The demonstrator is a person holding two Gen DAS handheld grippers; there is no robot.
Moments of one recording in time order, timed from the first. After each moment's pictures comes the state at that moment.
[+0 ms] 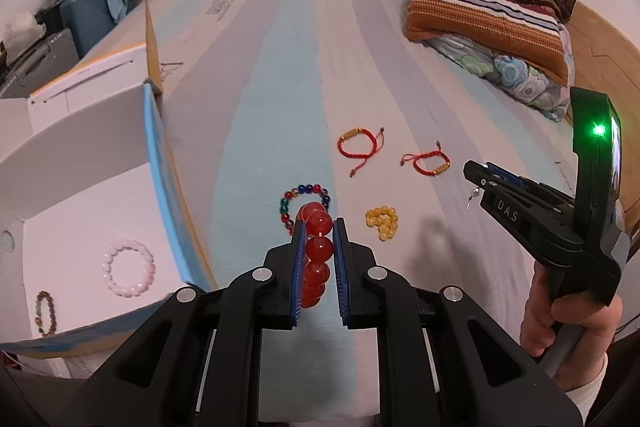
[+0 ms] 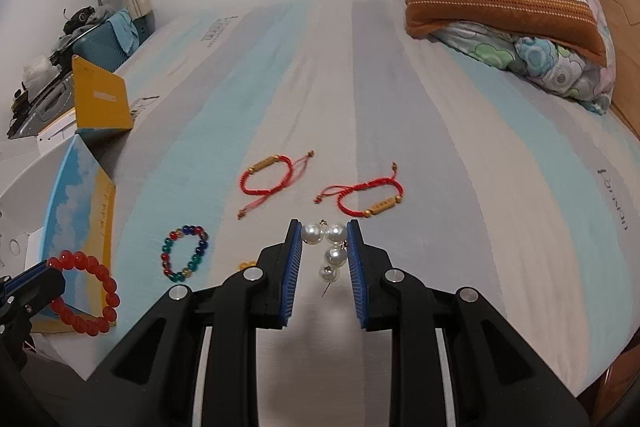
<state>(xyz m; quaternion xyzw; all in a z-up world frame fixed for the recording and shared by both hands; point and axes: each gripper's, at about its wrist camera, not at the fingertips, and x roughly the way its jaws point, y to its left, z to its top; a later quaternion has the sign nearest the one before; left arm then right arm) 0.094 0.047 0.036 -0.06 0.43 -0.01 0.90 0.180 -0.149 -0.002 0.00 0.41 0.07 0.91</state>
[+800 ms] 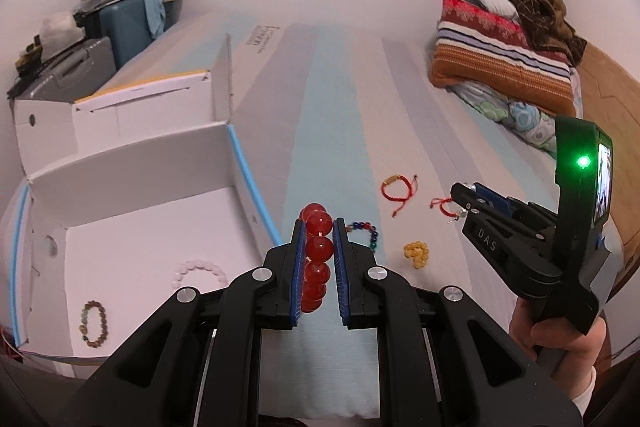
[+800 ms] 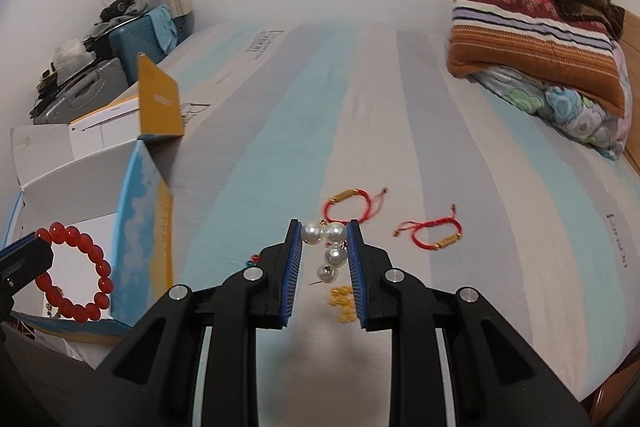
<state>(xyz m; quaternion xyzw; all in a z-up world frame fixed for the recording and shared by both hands) 0.060 0.119 0.089 -0.08 0.38 0.03 0.92 0.159 -0.057 0.045 -0.03 0.37 0.12 0.92</state>
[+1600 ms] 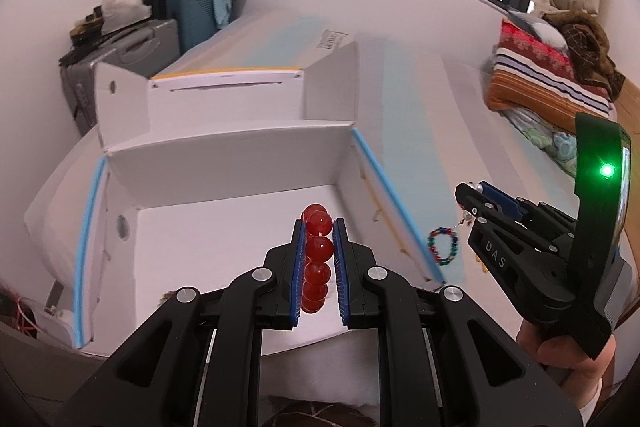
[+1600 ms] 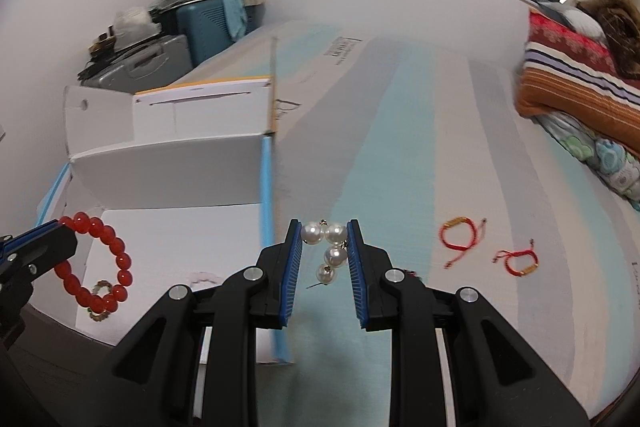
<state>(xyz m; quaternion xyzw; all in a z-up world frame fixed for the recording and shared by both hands) 0.014 0.229 0.091 -0.11 0.38 0.11 0.91 0.122 0.077 0.061 -0.08 0.35 0.20 0.91</state>
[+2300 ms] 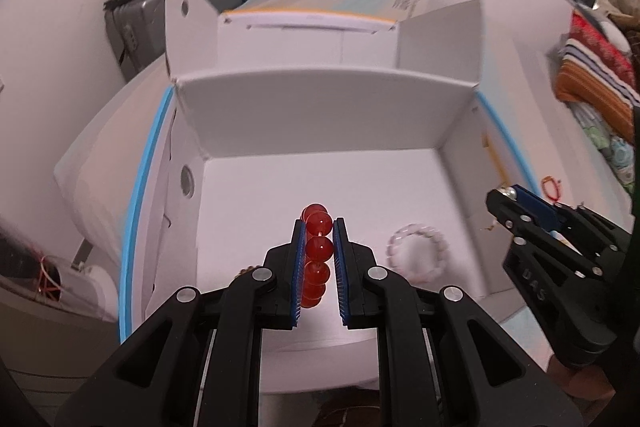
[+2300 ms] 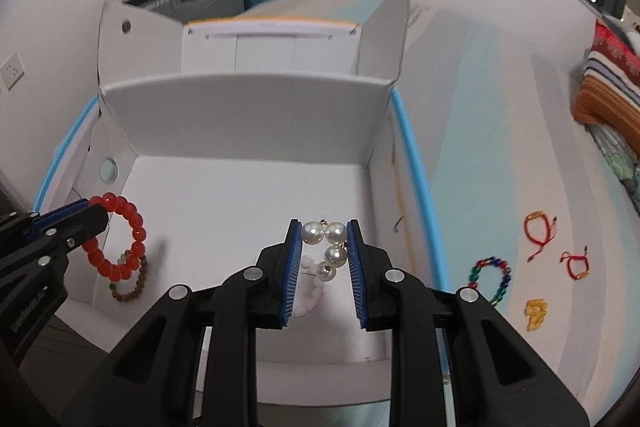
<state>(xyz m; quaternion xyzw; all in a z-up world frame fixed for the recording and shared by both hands) 0.011 0.315 0.031 -0.13 0.45 0.19 0.86 0.109 0.181 0.017 -0.15 0.42 0.25 0.86</state>
